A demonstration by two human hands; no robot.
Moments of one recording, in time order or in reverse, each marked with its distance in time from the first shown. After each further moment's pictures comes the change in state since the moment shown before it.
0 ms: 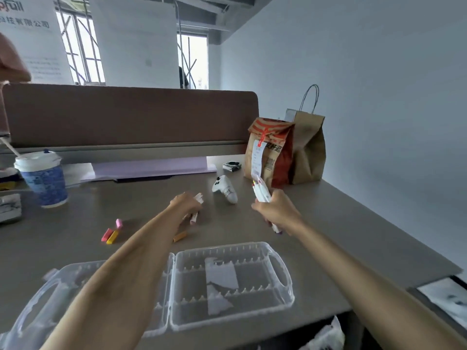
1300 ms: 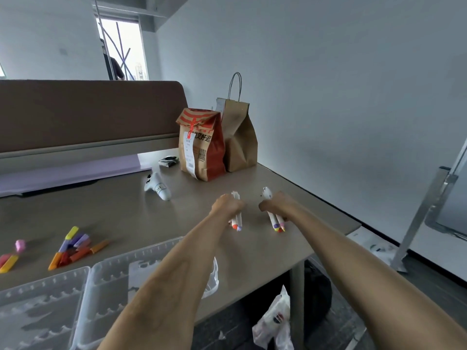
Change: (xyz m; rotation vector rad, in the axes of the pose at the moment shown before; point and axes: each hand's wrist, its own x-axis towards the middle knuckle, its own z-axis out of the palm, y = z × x) left_hand -0.105 0.205 0.125 -0.278 -0.331 0.271; right_hand -0.001 0.117 -0.126 -0.227 0.059 0.425
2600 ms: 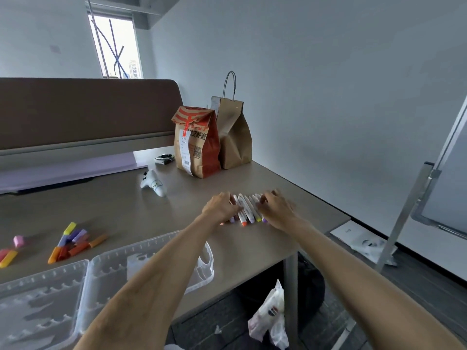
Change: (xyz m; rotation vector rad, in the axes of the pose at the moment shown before) left_hand 0.001 -0.021 0.005 0.273 0.132 0.292; right_hand 0.002 0.043 0.018 -0.345 0.212 -0.403
